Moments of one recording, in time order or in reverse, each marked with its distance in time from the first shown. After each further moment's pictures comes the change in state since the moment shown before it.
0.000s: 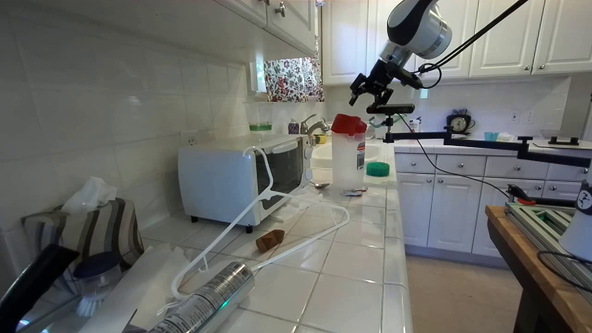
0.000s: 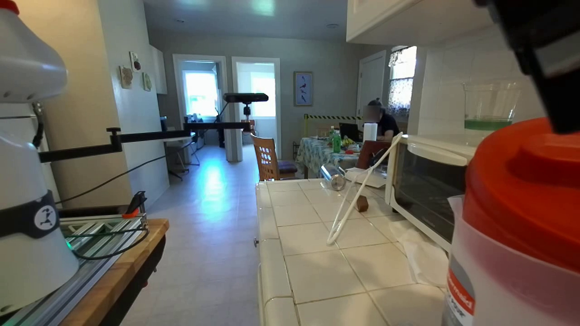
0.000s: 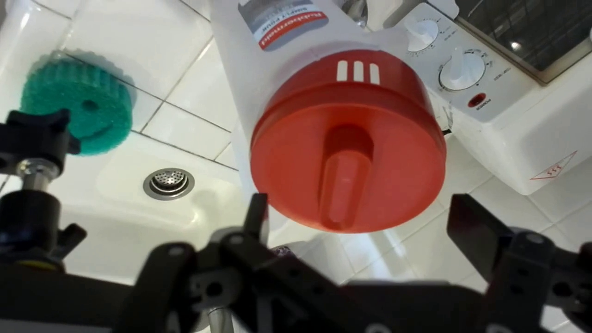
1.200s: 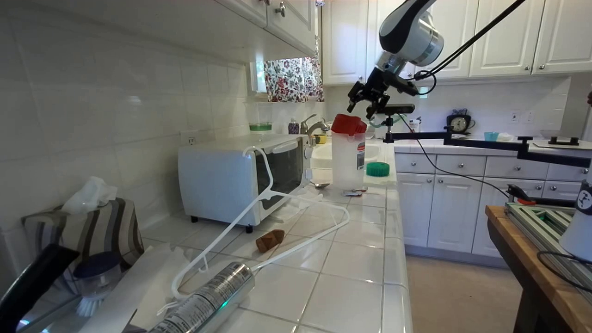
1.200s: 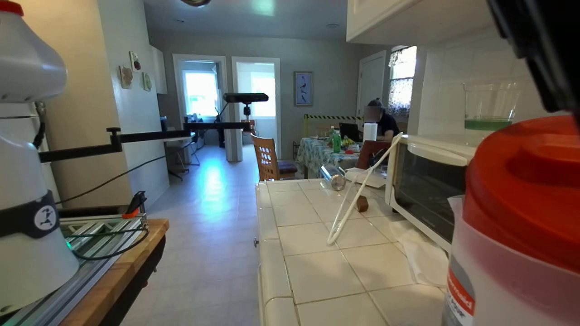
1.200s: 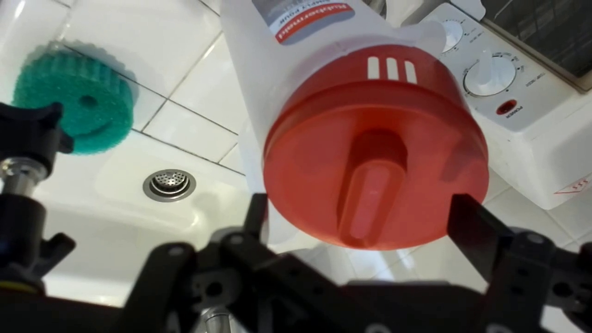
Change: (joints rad) arm 0.006 0.082 -0.011 0.042 0.075 0.014 -0.096
